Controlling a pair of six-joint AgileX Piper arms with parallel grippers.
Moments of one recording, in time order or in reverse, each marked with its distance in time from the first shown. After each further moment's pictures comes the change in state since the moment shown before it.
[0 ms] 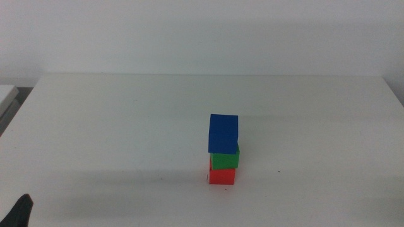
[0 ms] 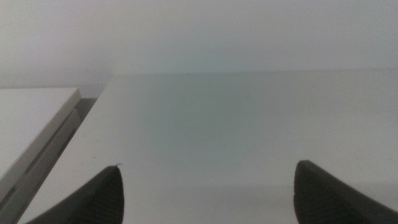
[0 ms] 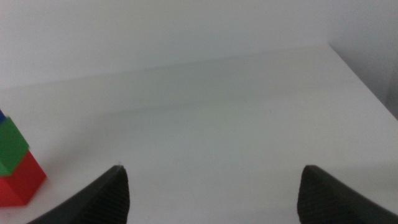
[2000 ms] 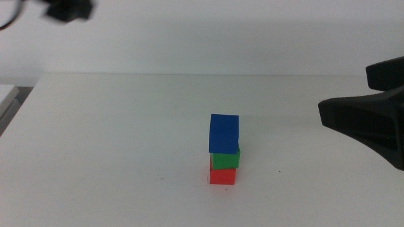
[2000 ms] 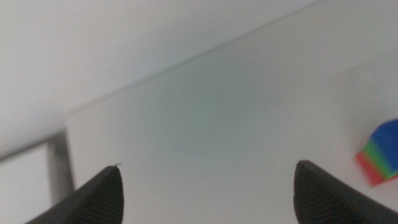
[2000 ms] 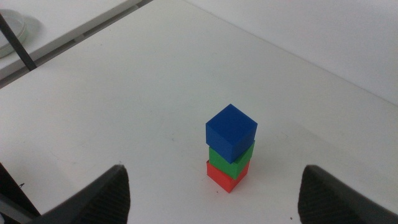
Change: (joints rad) left arm -0.443 1.264 -1.618 0.355 0.947 -0.082; right arm 0.808 0.861 -1.125 -0.135 0.588 -0.008
